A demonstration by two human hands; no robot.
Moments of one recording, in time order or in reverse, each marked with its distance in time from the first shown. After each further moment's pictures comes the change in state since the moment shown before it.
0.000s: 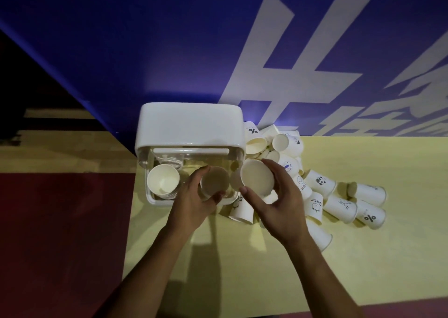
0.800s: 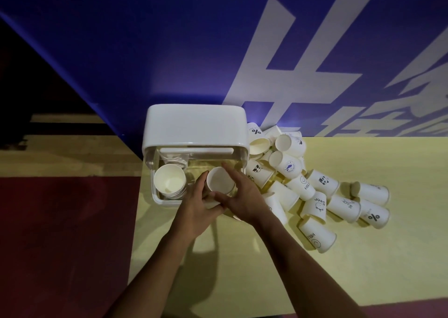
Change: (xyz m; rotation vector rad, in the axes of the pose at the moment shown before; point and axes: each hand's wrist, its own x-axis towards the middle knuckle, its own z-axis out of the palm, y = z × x) left_hand -0.017 0.001 -0.012 -0.328 -0.220 -0.126; right_hand 0.025 0.042 0.081 -0.173 -0.392 0.052
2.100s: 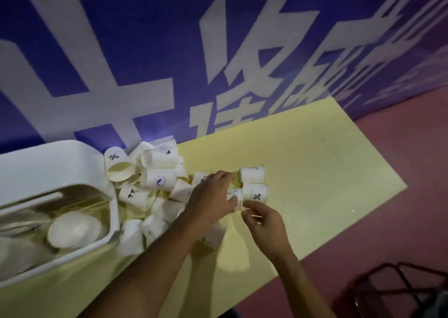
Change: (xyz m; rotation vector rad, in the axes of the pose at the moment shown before) left_hand 0.047 0.163 0.302 0.879 -0.373 0.547; right_hand -0.180 0.180 -0.214 0.242 0.510 0.463
